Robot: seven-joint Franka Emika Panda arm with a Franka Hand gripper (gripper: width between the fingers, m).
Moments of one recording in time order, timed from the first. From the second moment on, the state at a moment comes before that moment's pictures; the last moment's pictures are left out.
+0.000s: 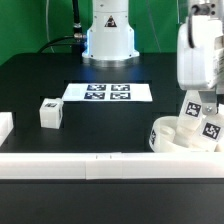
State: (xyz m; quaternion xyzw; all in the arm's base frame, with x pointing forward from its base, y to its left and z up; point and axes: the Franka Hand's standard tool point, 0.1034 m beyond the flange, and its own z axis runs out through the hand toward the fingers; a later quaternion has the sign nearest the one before) arm 0.641 0.120 0.087 -0.50 0.86 -0.01 0.12
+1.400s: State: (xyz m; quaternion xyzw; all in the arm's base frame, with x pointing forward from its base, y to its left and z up) arm 0.622 0.053 0.120 -0.60 0.79 -0.02 0.11
